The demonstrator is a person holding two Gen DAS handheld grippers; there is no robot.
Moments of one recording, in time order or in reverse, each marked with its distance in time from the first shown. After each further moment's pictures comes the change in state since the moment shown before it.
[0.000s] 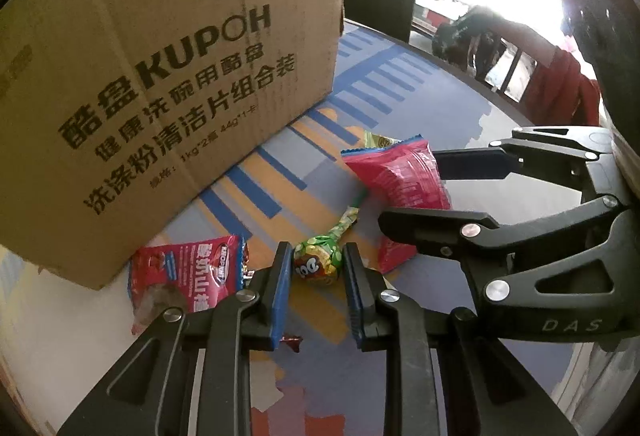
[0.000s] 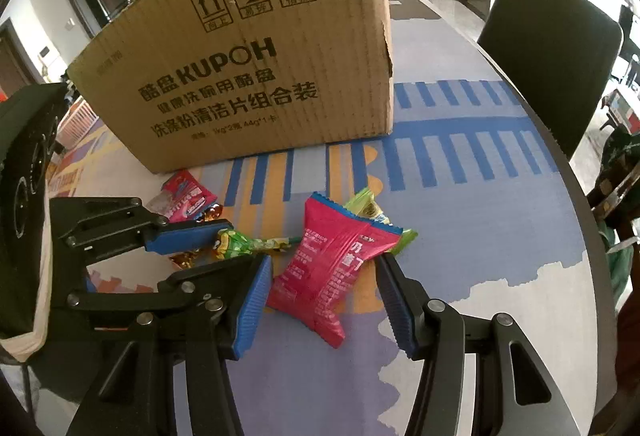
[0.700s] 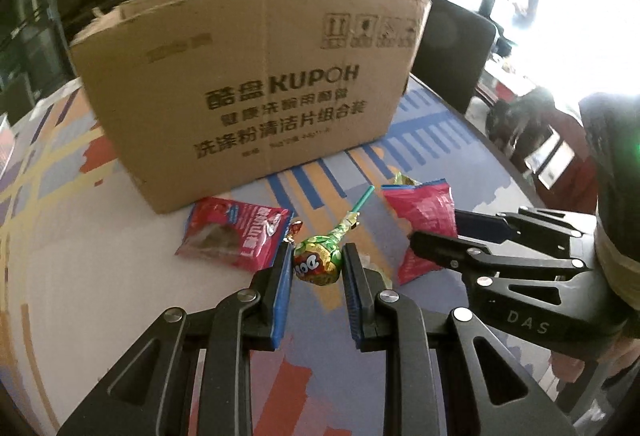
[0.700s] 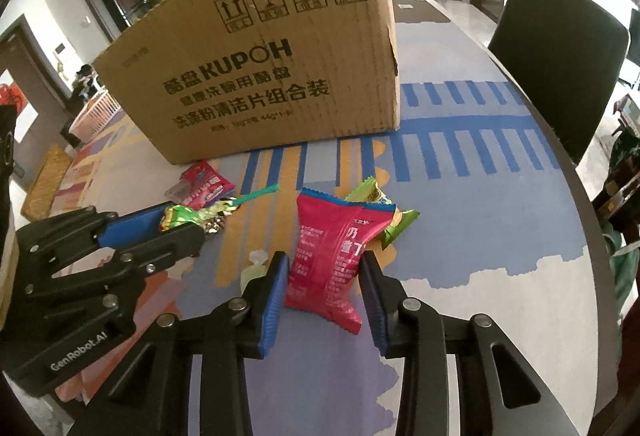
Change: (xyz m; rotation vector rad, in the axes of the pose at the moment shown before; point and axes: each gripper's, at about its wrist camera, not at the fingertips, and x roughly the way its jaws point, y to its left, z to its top) left arm -0.061 0.003 -0.027 -0.329 -0.132 0.140; right arm -0.016 -0.002 -0.011 -0.024 -0.012 0.057
